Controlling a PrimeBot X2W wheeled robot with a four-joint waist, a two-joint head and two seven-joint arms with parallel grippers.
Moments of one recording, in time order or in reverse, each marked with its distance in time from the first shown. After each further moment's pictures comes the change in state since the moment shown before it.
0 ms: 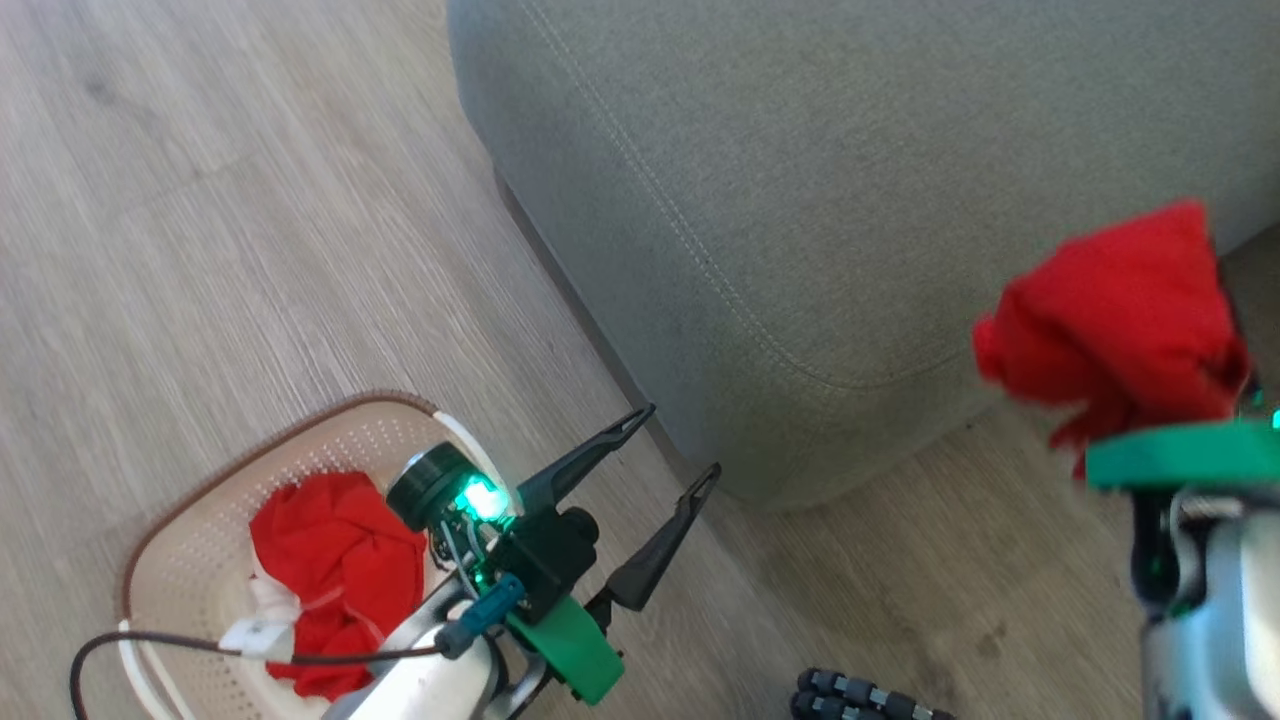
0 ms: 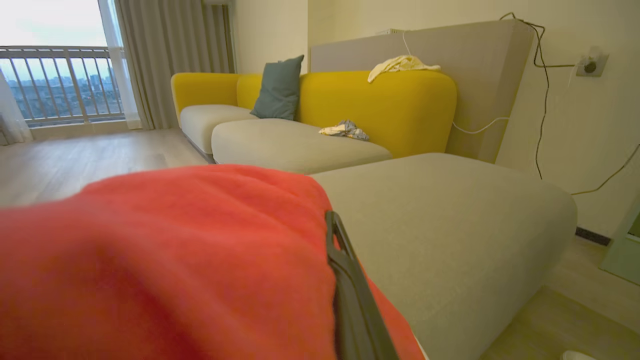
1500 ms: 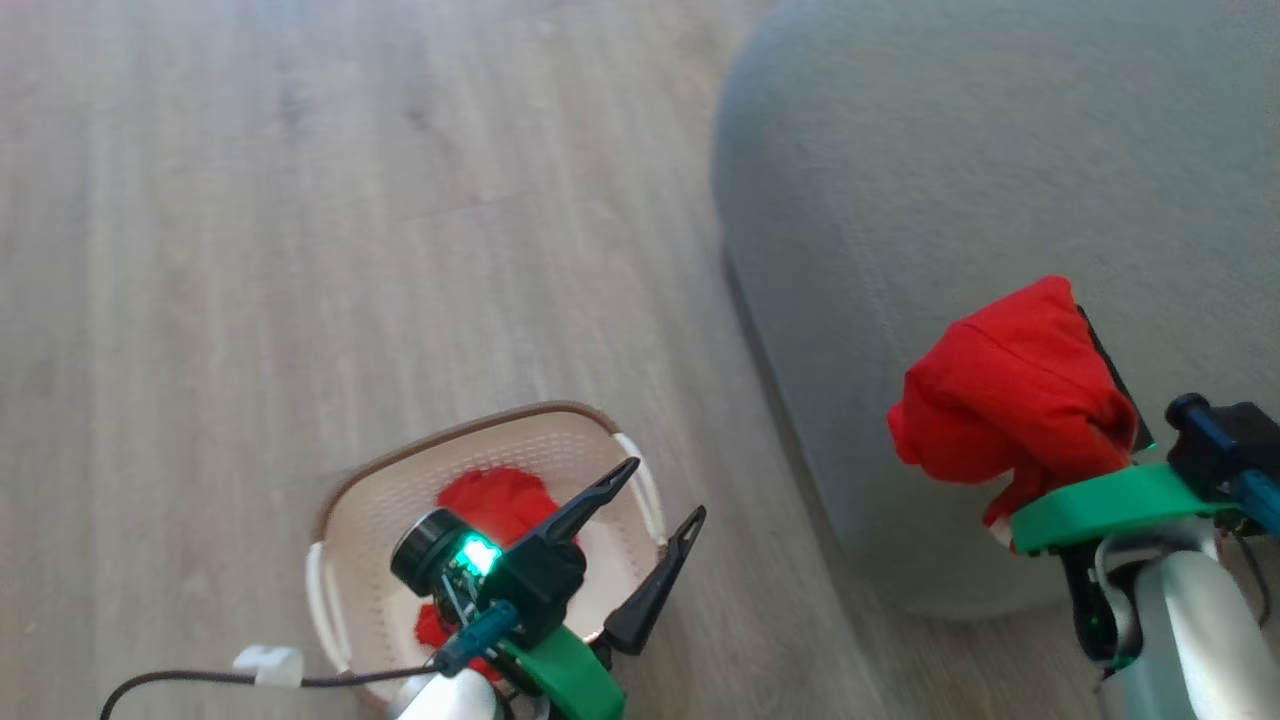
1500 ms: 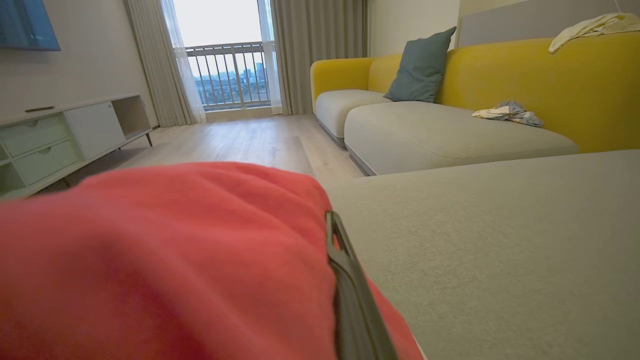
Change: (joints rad) left arm 0.093 -0.059 0.050 0.074 -0.045 0.000 0.000; right arm 0.032 -0.055 0.169 0.101 0.037 0.000 0.000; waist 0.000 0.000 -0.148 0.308
